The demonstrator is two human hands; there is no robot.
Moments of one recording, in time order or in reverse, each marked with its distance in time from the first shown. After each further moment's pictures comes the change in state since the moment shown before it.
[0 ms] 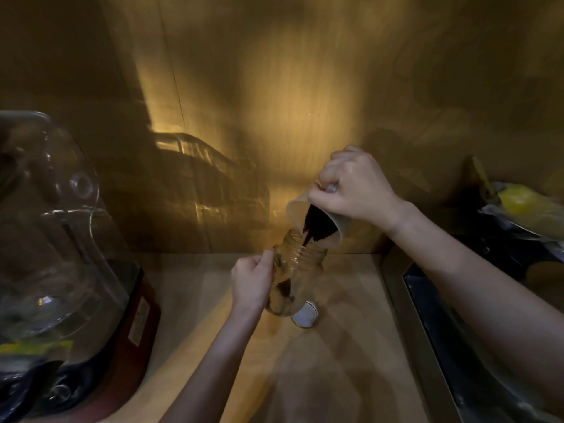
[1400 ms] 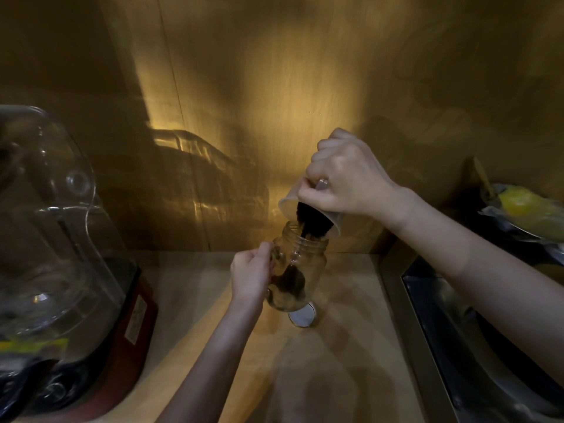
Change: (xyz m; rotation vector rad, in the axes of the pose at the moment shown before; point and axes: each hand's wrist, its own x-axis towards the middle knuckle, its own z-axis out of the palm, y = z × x) left_hand -0.006 0.020 -0.002 -0.185 -0.063 -0.132; right_hand 0.015 -0.011 -0.015 -0.048 -0.007 -0.202
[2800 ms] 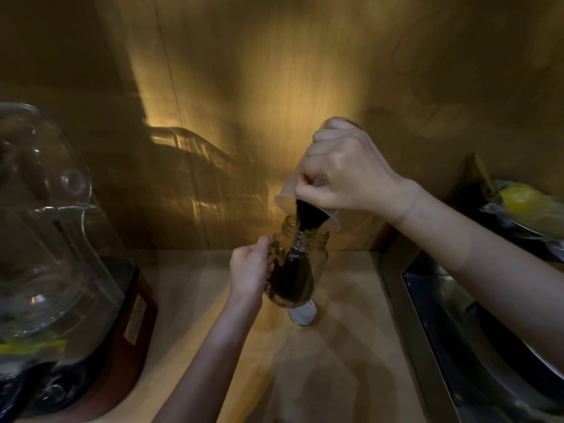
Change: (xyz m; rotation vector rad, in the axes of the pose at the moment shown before) left_hand 0.001 0.012 0.000 -0.074 -0.048 -0.056; right_hand 0.006 -0.005 -0.007 -0.010 0.044 -0.115
